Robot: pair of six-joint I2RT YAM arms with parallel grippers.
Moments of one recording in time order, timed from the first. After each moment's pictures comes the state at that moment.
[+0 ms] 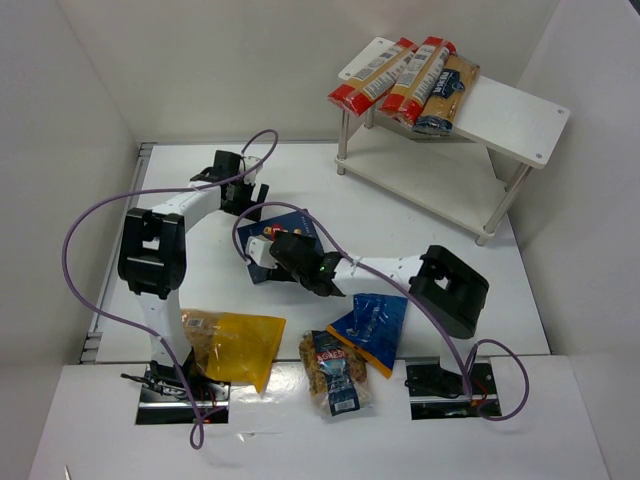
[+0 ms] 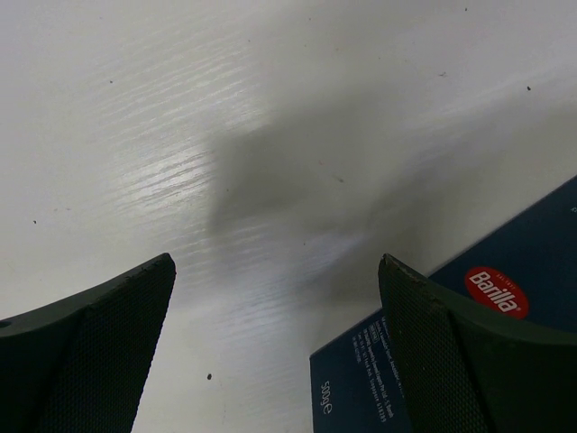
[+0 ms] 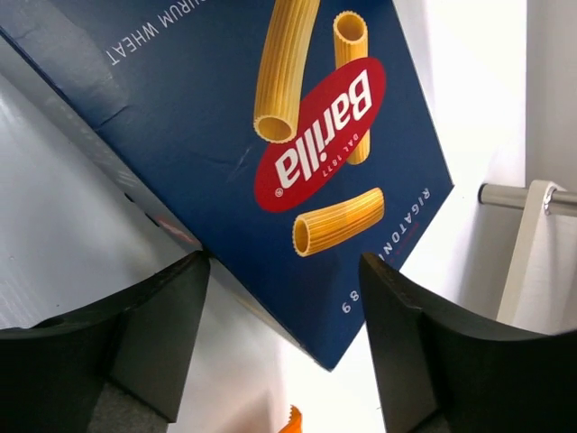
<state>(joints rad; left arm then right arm) -0.16 1.98 1.43 -0.41 0.08 0.12 1.04 1.83 1.15 0.00 0.41 -0.60</state>
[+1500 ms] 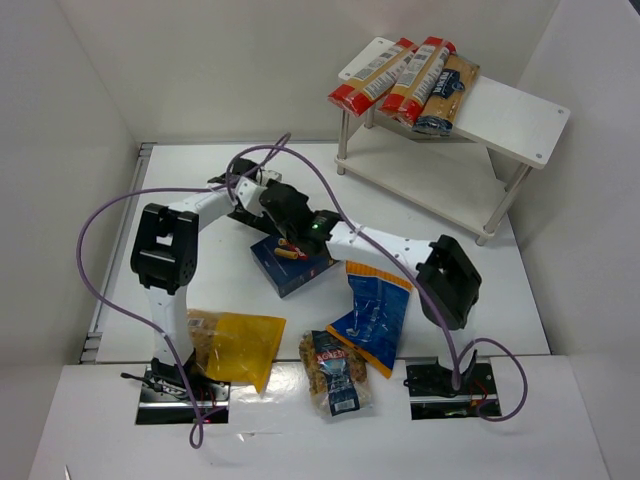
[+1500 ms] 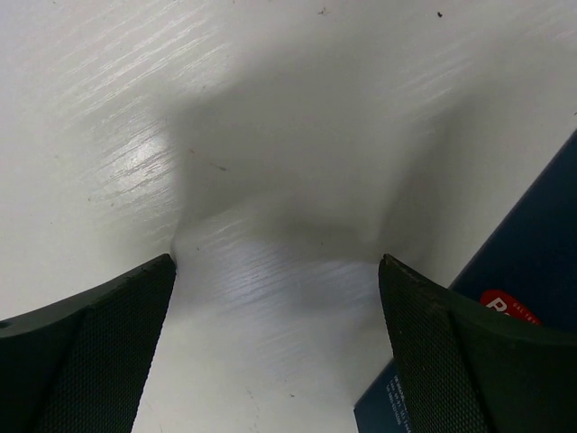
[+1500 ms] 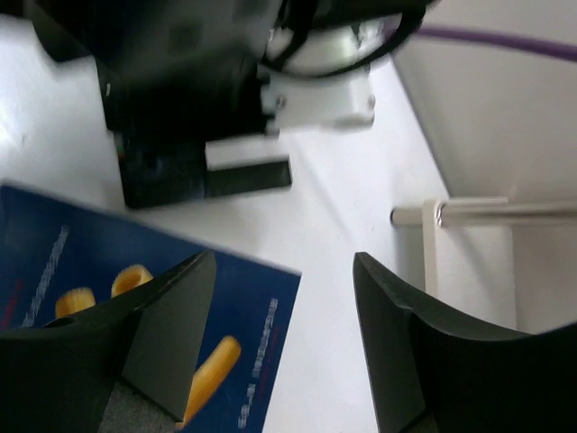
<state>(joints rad) -0.24 2.04 1.45 -0.49 0.12 0.16 0.96 1.91 1.58 -0.17 0.44 -0.50</state>
